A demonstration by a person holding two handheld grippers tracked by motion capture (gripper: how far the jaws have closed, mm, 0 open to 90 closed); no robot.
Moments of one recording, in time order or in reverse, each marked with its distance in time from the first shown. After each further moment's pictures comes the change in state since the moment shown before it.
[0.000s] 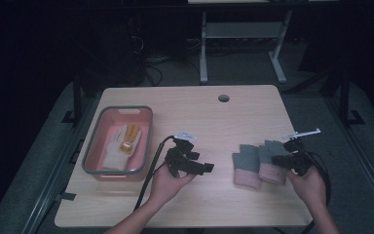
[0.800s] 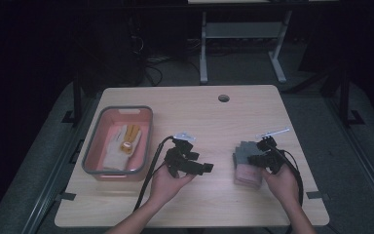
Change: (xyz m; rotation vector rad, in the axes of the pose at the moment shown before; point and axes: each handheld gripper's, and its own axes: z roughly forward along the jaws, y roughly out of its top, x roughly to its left) left arm 0.001 -0.002 0.001 -0.005 0.002 -0.009; right arm 0.054 0.017 0.032 0.027 0.060 -0.043
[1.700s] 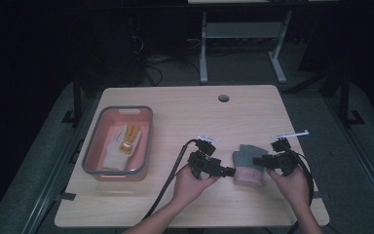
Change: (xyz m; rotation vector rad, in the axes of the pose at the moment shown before) left arm -0.024 0.015 0.060 0.056 -0.129 -0.084; right arm -0.033 -0.016 -0.011 -0.074 0.090 0.096
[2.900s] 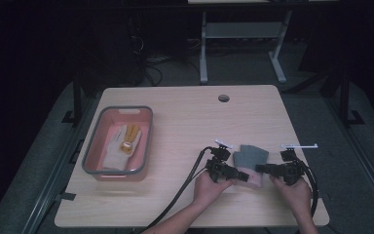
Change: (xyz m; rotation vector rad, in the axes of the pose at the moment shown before) left arm 0.007 -0.004 0.066 0.083 -0.031 -0.168; right arm -0.036 -0.035 0.018 -0.038 0.111 0.140
